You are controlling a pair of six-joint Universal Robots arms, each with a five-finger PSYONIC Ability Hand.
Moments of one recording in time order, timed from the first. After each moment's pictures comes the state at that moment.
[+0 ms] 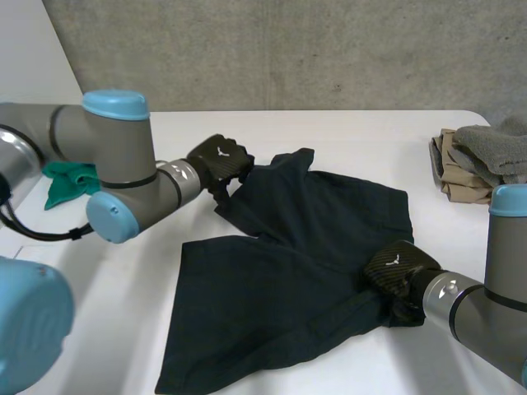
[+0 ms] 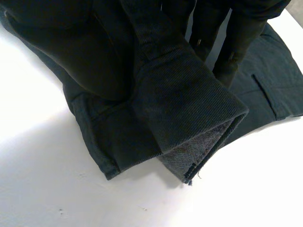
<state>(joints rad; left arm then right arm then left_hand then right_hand) 4.27 -2.54 -0.62 2.82 -1.23 3.74 1.90 -1.23 1.77 0.15 1.35 2.42 0.70 0.70 0.70 0.70 0.52 1.13 1.18 1.19 1.20 1.02</state>
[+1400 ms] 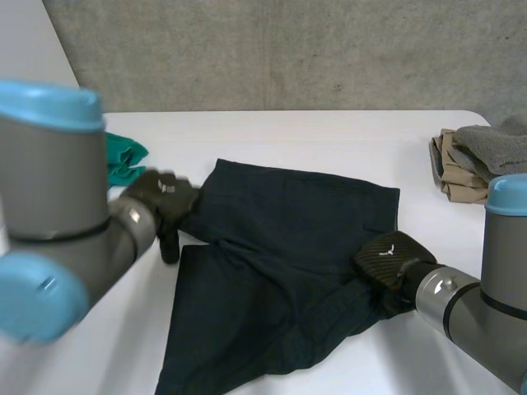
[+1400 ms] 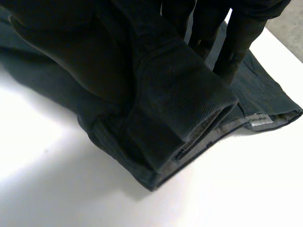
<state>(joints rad) 4.15 -1.93 -1.33 2.76 -1.71 3.59 1.97 -1.30 1.74 0.18 1.40 2.57 0.46 0.45 0.45 0.45 0.28 1.13 1.18 1.19 1.20 1.02</state>
